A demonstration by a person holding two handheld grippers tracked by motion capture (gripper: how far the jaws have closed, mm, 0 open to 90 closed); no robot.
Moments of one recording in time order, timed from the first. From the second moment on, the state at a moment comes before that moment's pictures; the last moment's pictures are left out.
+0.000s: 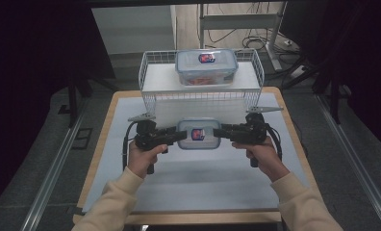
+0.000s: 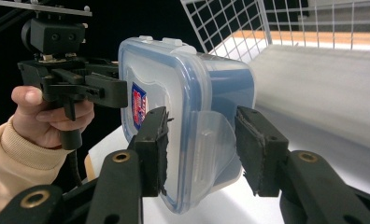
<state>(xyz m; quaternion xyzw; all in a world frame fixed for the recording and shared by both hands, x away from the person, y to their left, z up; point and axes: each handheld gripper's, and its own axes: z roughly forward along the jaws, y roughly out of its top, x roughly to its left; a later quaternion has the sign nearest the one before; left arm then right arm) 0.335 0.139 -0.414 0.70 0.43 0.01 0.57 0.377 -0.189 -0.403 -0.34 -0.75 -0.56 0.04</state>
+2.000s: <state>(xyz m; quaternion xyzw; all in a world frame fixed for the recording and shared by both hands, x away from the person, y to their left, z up) 0.406 0.130 -0.297 0.70 0.38 0.07 0.60 0.439 -0.195 -0.286 -0.31 -0.75 -0.58 -0.03</state>
